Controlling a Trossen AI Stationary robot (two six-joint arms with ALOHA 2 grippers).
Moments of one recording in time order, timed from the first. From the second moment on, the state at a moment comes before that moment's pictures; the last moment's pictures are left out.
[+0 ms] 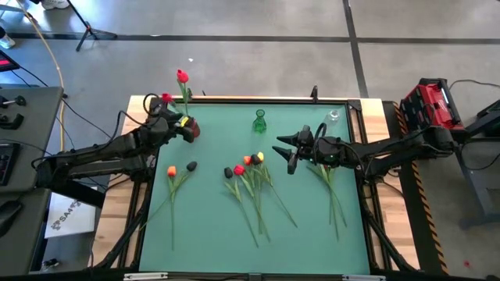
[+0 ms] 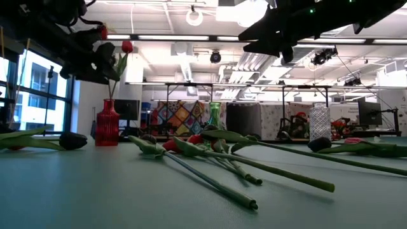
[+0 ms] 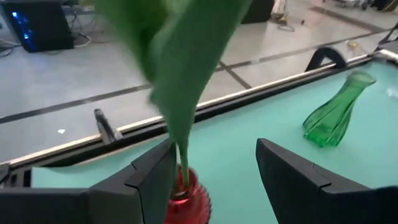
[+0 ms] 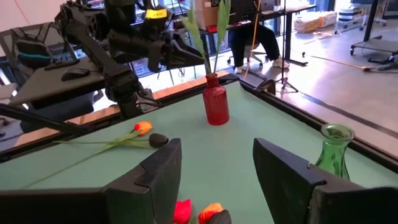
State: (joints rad) left arm 0.41 0.62 0.37 -0.19 -0.58 -0.31; right arm 0.04 1.19 0.59 0.44 0.39 0.24
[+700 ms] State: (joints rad) left arm 0.41 0.61 0.53 -0.46 -0.61 -0.34; right arm 0.04 1.19 0.59 0.40 0.39 0.29
